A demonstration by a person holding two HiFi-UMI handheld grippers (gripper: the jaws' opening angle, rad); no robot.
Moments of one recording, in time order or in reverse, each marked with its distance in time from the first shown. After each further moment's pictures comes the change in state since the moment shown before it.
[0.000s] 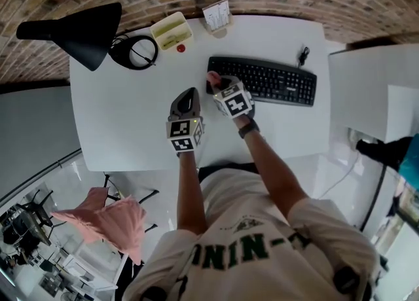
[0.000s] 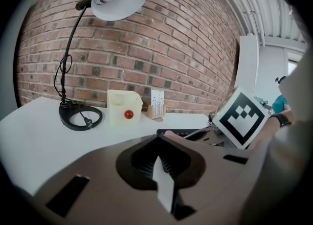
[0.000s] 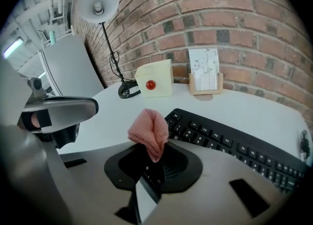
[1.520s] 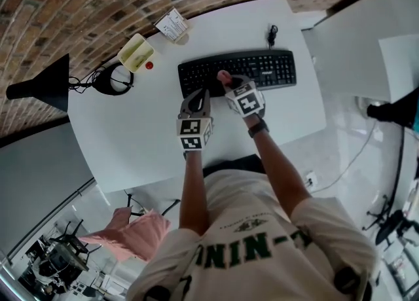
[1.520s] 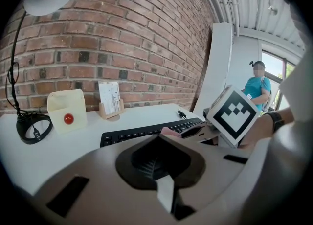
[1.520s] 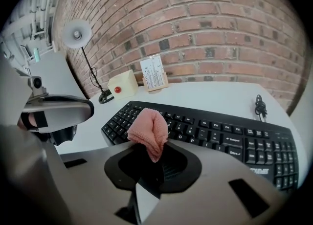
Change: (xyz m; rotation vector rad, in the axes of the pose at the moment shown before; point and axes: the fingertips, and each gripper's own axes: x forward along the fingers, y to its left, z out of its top) left arm 0.042 -0.129 -0.007 0.202 0.103 -0.253; right arm -0.075 -0.096 -0.067 0.211 -0.074 -0.125
